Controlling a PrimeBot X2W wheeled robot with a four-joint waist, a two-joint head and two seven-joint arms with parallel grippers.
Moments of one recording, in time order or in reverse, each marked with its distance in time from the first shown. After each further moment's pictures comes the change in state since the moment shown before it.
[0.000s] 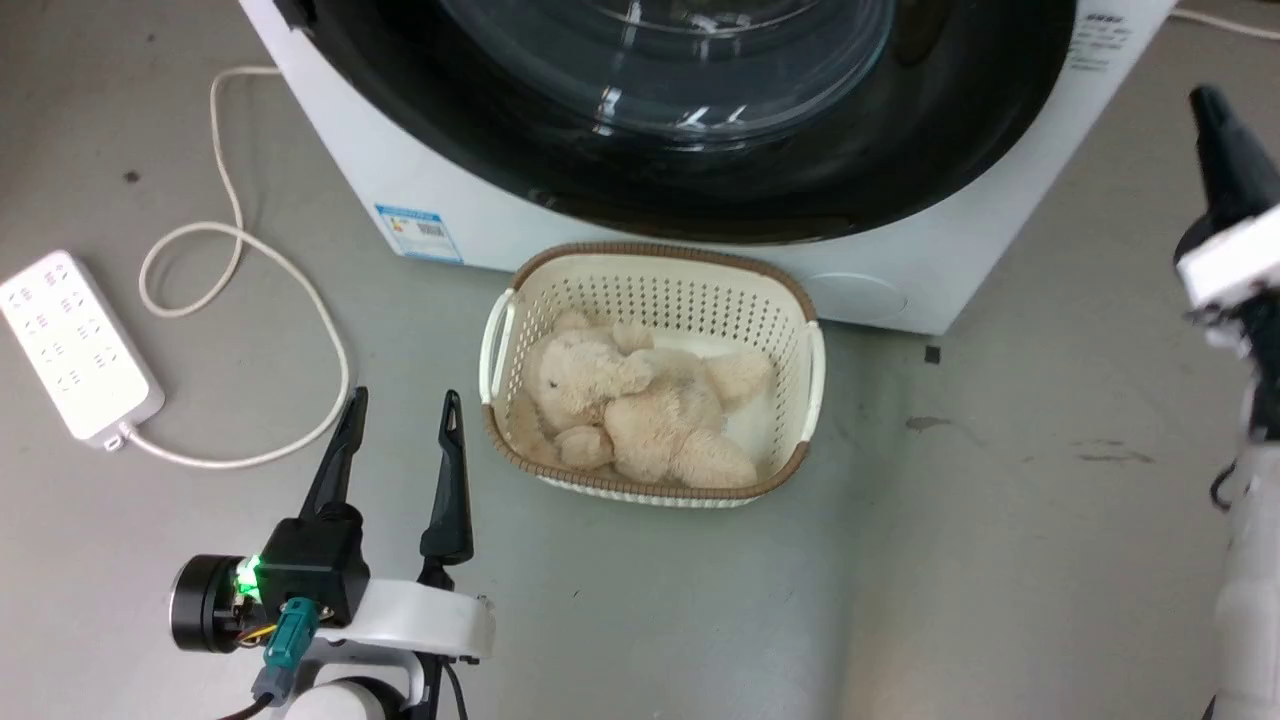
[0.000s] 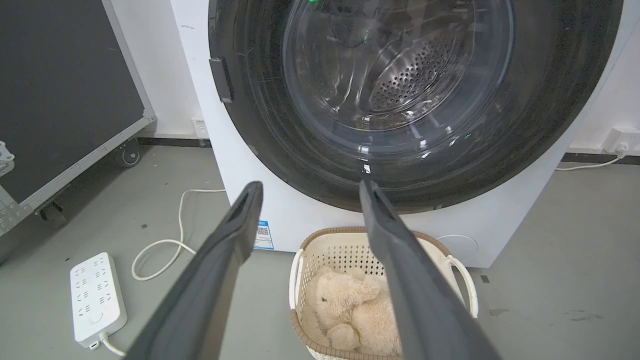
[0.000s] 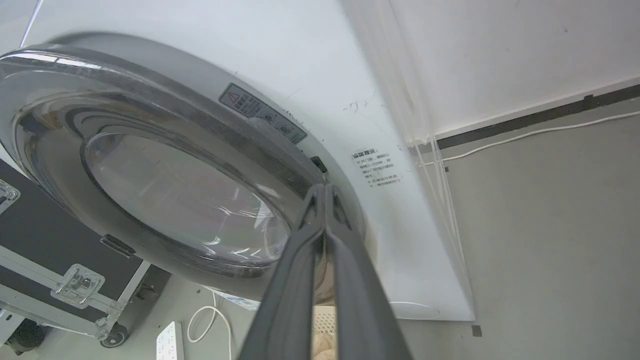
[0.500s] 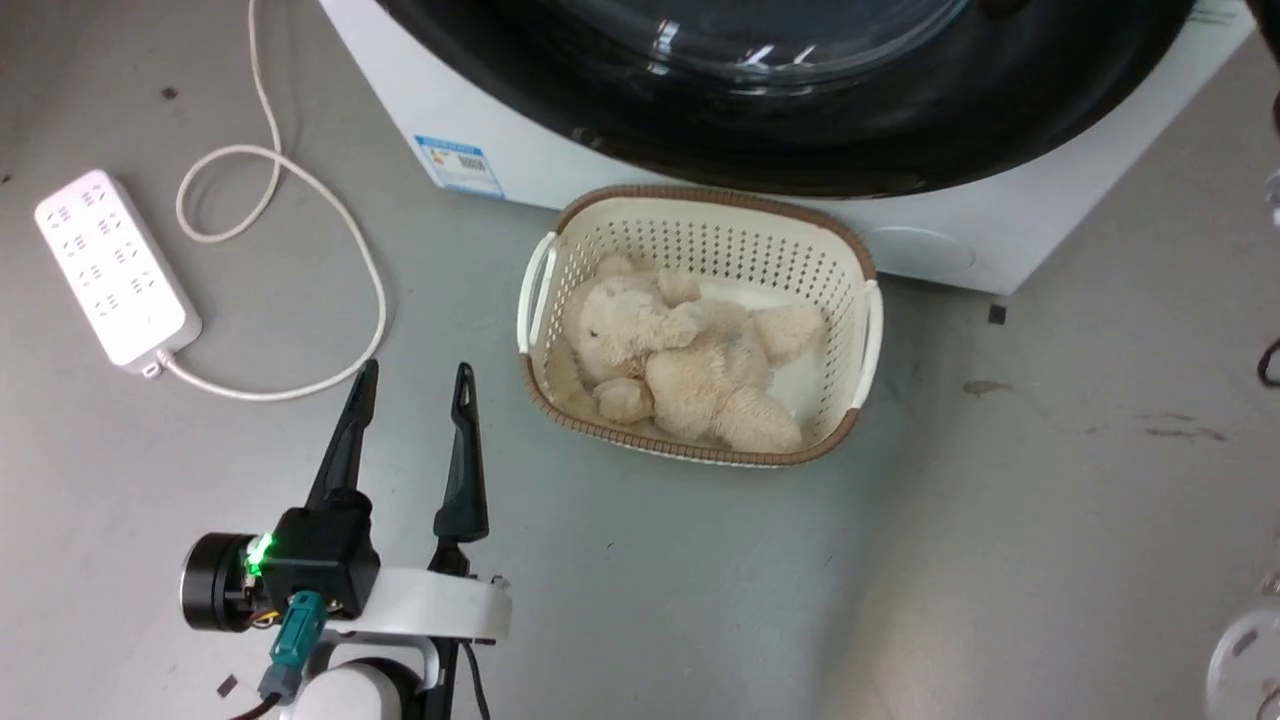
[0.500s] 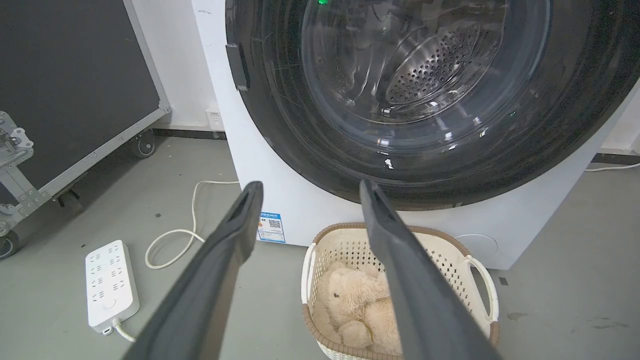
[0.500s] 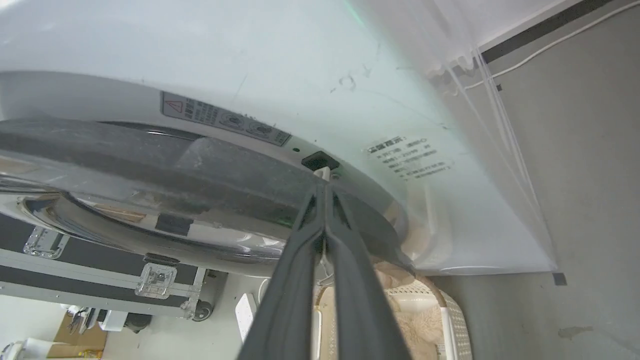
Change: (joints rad) left arm -0.028 0.000 -0.037 -0.018 -0.017 0.027 -0.033; right arm -0.325 -0.014 -0.201 0.270 0.058 0.000 0.260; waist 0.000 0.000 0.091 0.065
